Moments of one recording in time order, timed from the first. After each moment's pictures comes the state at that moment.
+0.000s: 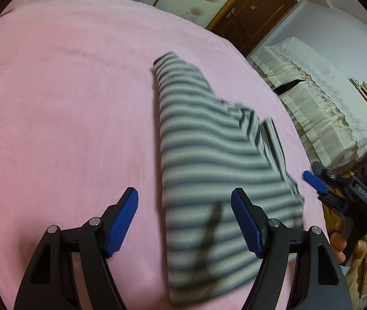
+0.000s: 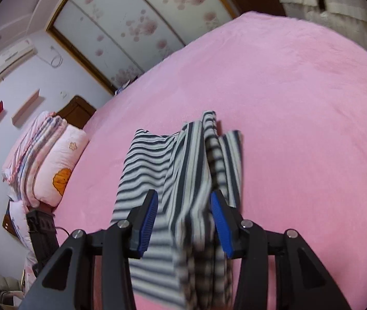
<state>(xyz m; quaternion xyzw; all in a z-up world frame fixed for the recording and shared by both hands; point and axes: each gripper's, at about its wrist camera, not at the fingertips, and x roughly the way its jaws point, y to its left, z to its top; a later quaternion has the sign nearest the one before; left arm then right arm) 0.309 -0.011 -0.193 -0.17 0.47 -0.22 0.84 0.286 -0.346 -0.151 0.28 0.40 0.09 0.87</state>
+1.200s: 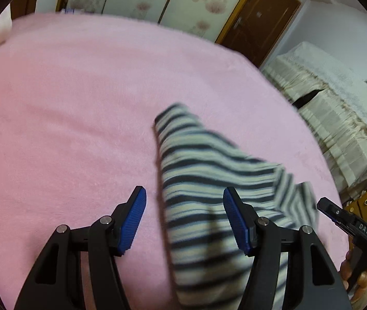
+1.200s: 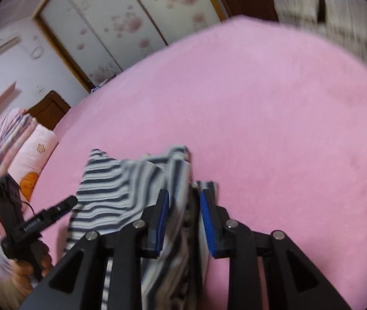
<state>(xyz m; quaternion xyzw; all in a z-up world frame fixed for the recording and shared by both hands) 0.414 -0.044 -0.177 -0.14 0.42 -0.18 0.88 0.348 -0.347 -0.164 0.22 0.39 0.03 0.90</state>
